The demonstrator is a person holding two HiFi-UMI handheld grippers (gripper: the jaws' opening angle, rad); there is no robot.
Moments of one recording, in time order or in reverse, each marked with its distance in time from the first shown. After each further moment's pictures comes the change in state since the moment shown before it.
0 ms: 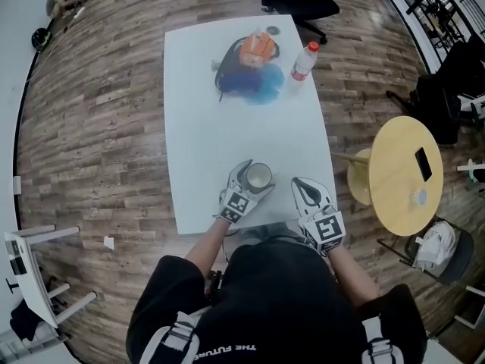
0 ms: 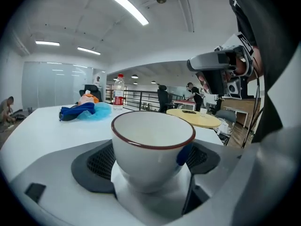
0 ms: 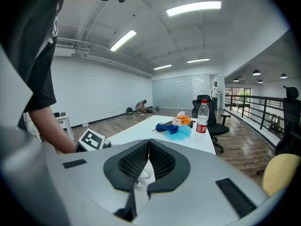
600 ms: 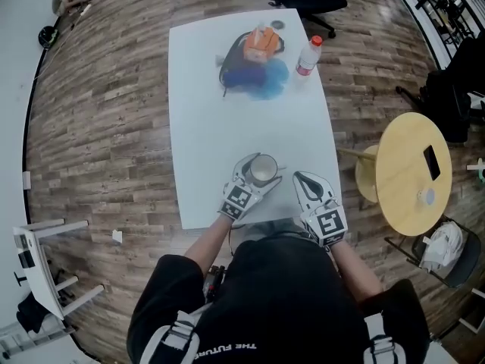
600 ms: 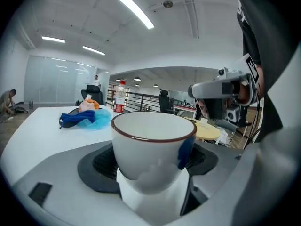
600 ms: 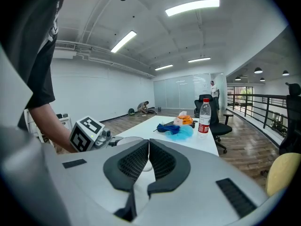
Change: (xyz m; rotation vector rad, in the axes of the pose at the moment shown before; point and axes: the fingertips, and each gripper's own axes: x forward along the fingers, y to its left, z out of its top) left arm -0.006 -0.002 0.045 -0.061 -0.037 -0.008; right arm 0.005 -0.005 -0.004 0.012 -0.007 0.034
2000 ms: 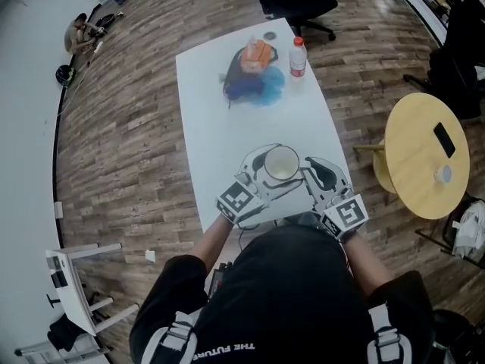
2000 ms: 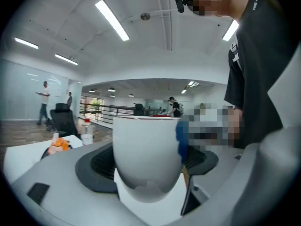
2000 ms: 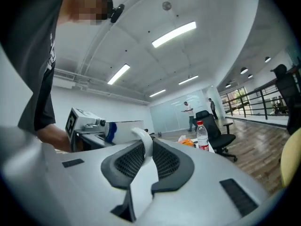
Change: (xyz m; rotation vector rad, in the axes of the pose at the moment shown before) left arm -0.048 -0.090 0.164 0.172 -0.128 -0.302; right arm -0.055 -0.008 0.070 0.158 -0.374 -0.009
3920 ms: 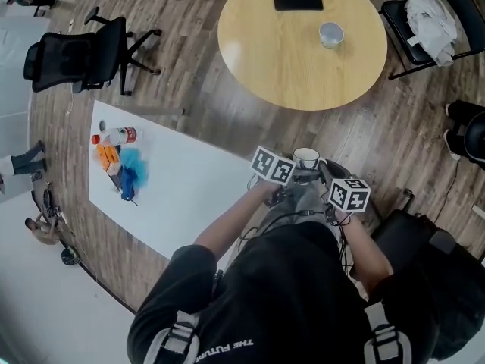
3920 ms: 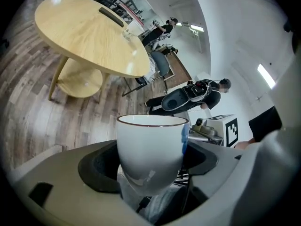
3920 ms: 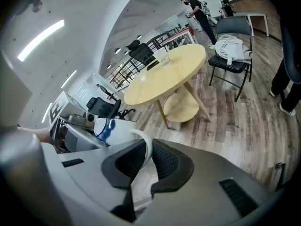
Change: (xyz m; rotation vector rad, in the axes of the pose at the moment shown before) left arm 0.293 -0.318 -0.249 -0.483 1.121 -0.851; right arm -0.422 -0.158 -0.264 0.951 0.196 -1.111
